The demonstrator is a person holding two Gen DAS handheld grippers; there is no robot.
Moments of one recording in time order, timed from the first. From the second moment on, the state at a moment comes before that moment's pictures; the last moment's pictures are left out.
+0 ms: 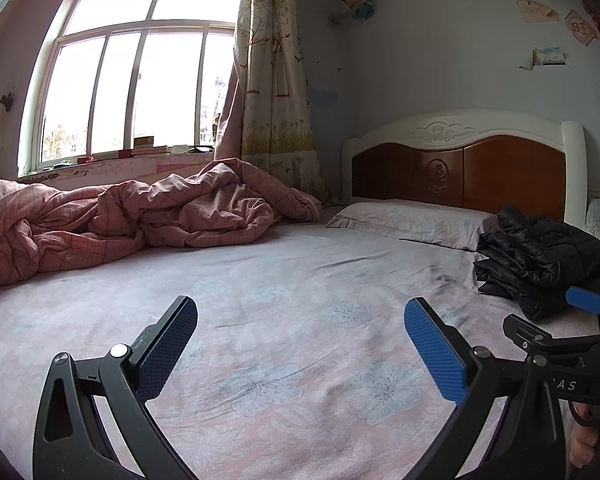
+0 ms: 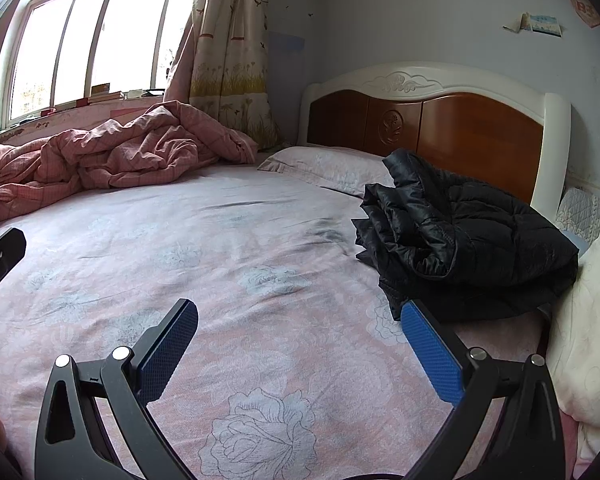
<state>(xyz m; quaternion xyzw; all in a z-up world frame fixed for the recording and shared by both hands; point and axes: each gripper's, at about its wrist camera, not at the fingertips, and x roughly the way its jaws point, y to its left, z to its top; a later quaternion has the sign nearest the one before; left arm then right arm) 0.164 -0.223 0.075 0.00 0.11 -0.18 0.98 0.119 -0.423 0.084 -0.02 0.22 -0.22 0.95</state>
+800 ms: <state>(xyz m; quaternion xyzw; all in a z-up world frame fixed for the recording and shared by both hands) 0.170 -0.225 0.074 0.00 0.12 -0.19 0.97 0.119 -0.422 0.082 -0.02 0.22 -0.22 0.95</state>
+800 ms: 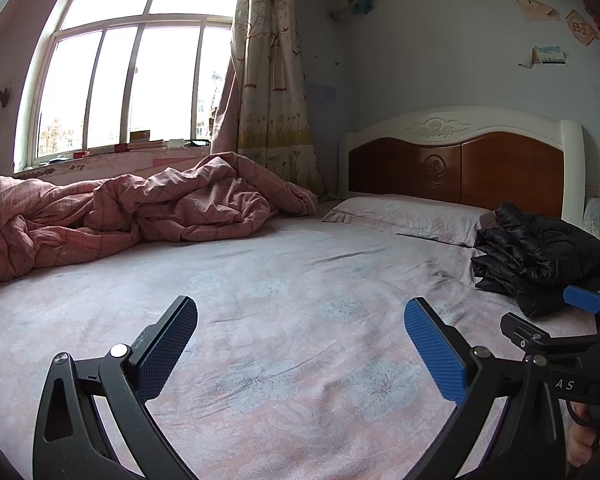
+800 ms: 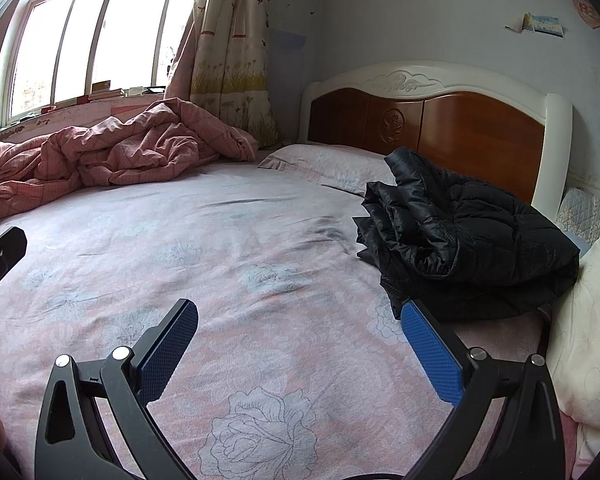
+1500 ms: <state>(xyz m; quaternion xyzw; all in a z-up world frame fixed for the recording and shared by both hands) 0.171 -0.224 0.073 0.00 0.12 -0.19 0.97 0.119 -0.422 0.080 -0.02 0.22 -0.22 0.95</state>
